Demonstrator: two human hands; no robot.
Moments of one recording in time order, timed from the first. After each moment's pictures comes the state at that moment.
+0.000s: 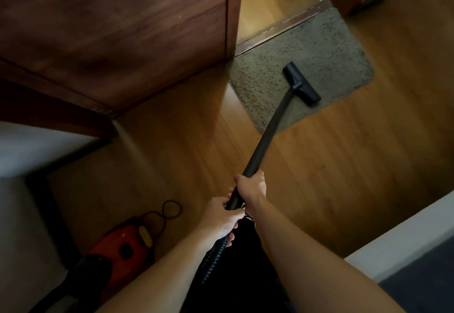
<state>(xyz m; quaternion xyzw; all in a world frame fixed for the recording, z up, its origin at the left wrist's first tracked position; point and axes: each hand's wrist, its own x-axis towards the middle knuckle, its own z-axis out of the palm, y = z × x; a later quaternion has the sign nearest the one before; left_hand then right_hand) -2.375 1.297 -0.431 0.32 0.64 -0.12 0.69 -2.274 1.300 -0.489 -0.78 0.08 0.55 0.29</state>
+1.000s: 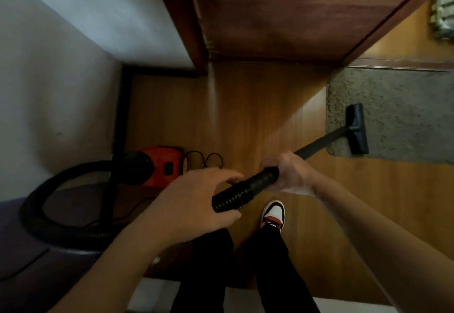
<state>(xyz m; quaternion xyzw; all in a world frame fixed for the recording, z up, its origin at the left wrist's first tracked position) -2.581 1.216 -0.301 0.60 0.62 -0.01 0.51 -2.353 1.305 -0.439 -0.36 -0.79 0.49 -0.11</state>
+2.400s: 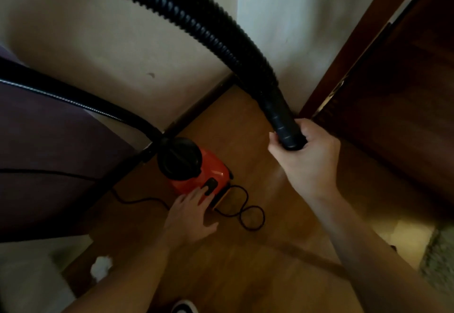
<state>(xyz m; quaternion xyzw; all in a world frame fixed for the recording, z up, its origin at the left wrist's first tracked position) -2.706 1.071 -0.683 0.43 0.85 -0.04 0.29 -2.602 1.308 -0.524 -0.27 -0.85 0.29 0.33</state>
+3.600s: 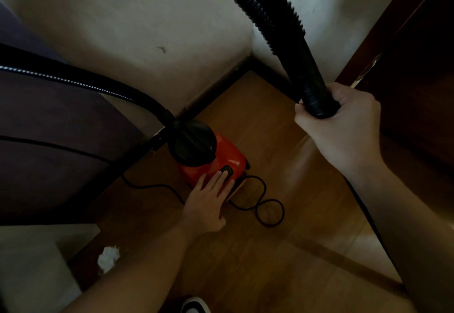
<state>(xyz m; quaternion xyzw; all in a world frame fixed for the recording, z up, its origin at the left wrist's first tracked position) -2.710 1.068 -0.743 0.53 0.80 -0.18 0.20 -2.614 1.304 -0.543 -0.28 -0.86 0.33 0.27</state>
